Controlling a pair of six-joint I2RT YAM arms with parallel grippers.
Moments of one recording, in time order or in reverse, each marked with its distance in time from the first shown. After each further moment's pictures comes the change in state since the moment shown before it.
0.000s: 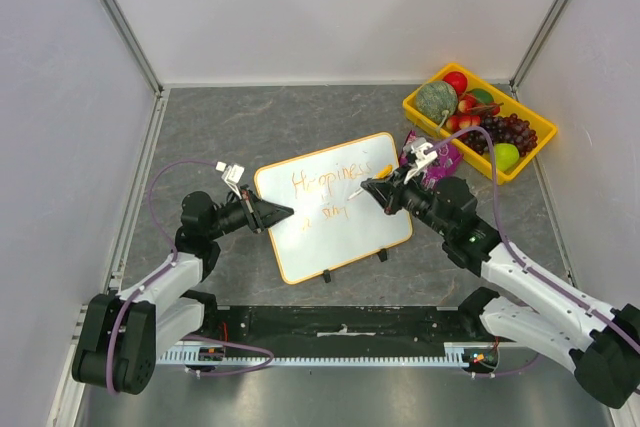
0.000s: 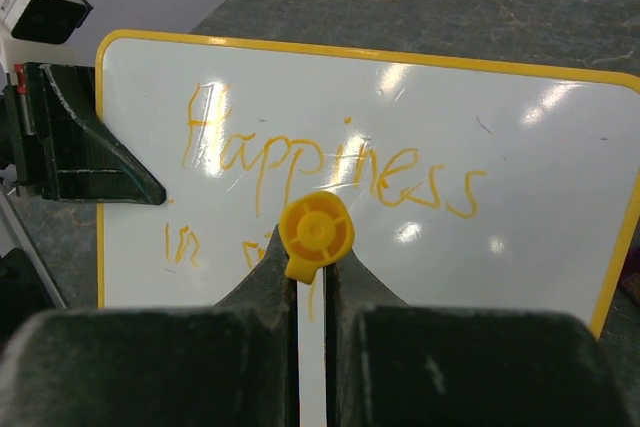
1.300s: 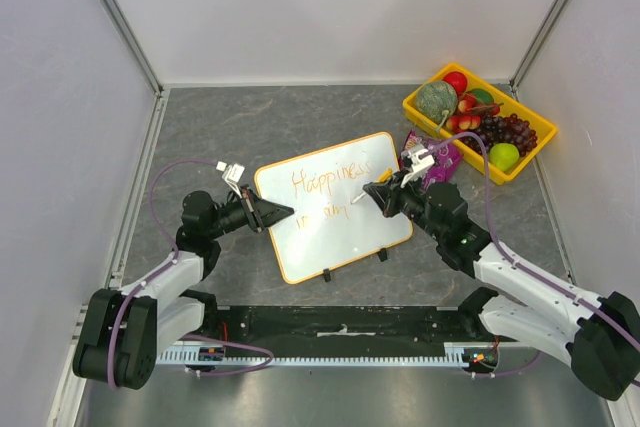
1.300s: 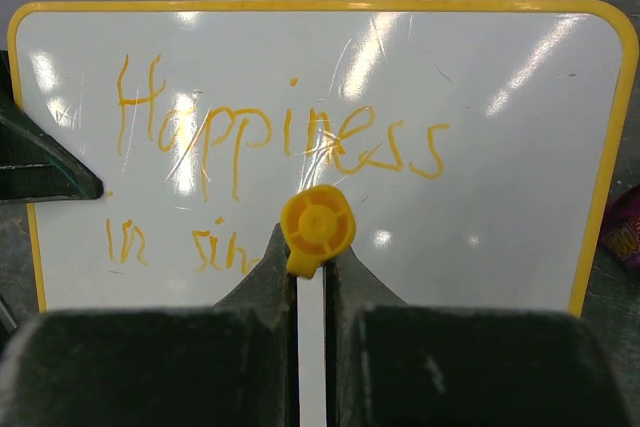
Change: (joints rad) left arm 0.000 0.030 0.000 0.024 0.001 -0.017; right arm 0.015 0.059 -0.084 0.091 0.116 0.012
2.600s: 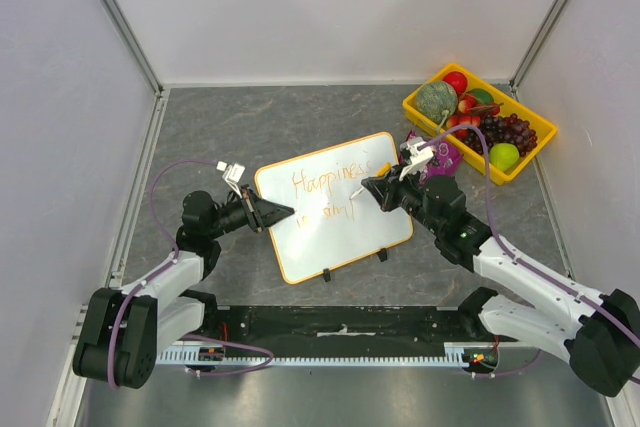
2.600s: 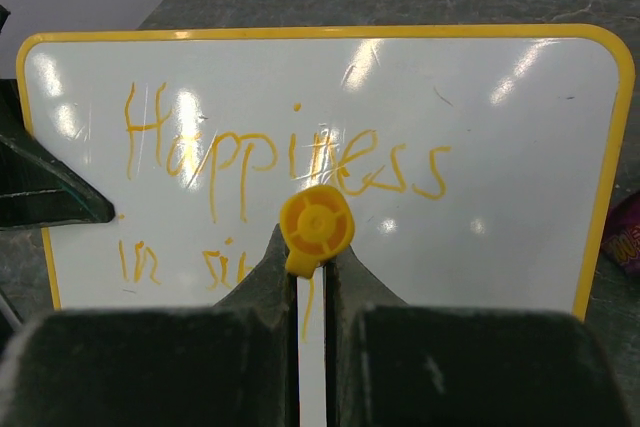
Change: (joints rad) left arm 0.000 0.005 0.000 0.008 0.003 -0.001; right arm 0.006 0.019 0.077 -0.070 0.011 0.026
